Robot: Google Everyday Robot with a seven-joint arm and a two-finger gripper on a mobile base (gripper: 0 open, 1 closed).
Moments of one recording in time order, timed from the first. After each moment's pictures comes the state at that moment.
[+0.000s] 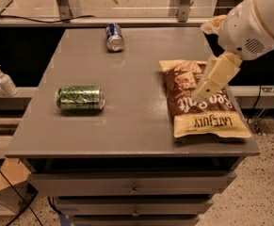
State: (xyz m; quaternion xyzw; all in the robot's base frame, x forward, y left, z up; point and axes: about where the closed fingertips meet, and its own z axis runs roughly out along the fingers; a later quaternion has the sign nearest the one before) arm 0.506 -0.143 0.967 -0.60 0.73 0.08 0.32
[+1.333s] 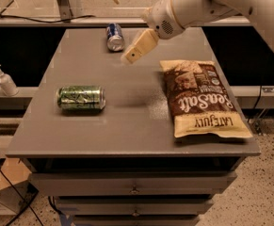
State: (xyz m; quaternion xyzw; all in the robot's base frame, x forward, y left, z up) arm 0.653 -0.004 0.950 -0.56 0.69 0.21 0.41
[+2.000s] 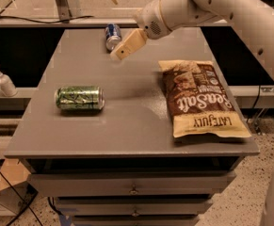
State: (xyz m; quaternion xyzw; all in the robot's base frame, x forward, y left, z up) arm 0.681 0.029 0.944 -0.55 0.68 0.24 0.43
